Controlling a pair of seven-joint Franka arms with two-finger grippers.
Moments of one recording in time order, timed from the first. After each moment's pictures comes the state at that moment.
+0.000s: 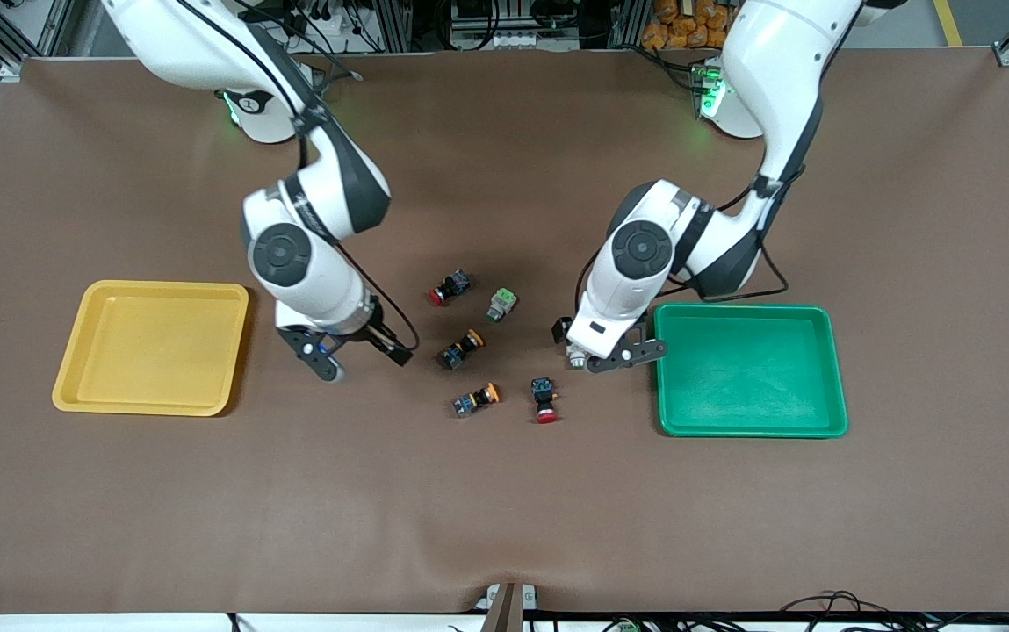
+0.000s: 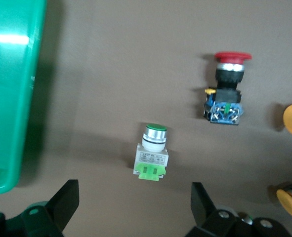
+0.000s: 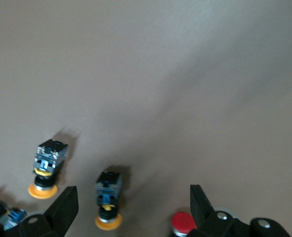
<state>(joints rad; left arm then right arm) -0.48 0.58 -0.14 -1.70 0.04 2.28 -0.85 0.42 0.49 0.09 -1.74 0.08 2.27 1.25</state>
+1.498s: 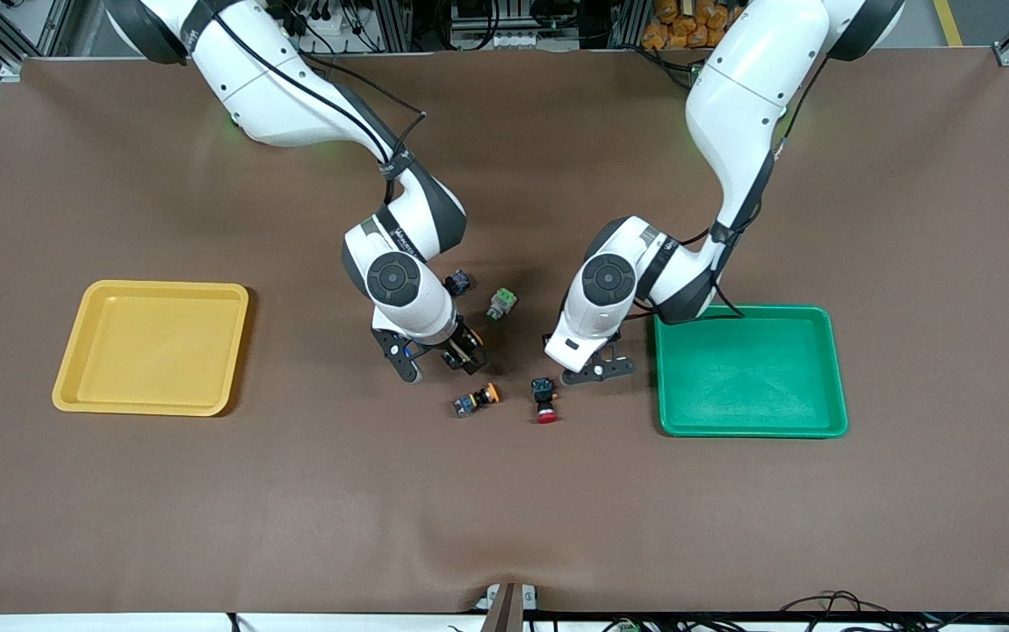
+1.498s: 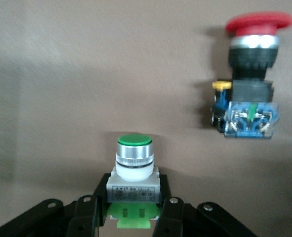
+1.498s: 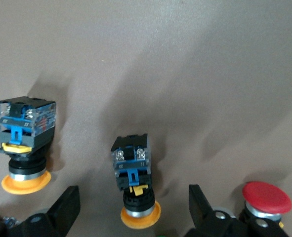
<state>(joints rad) -0.50 0.73 -0.13 -1.65 0.08 2.38 -0.84 0.53 0.73 0.11 -1.59 0.07 2.36 1.50</state>
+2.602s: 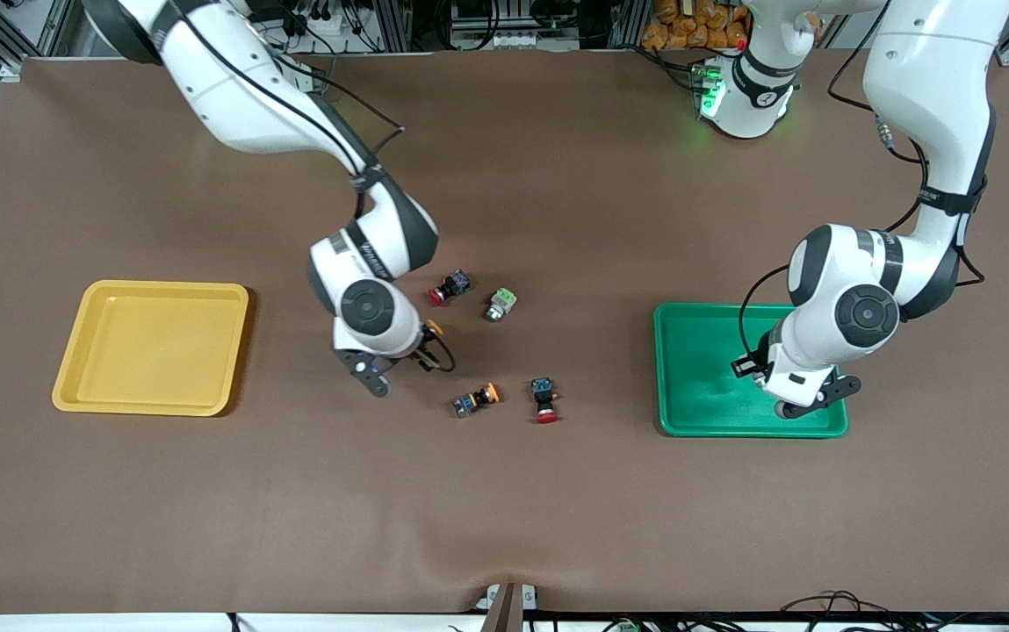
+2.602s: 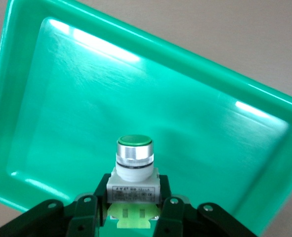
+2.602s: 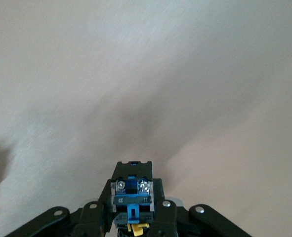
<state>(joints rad) -0.05 0.49 -0.12 -1.87 0.11 2.27 -0.62 0.43 0.68 0.09 -1.57 0.00 2.07 1.26</state>
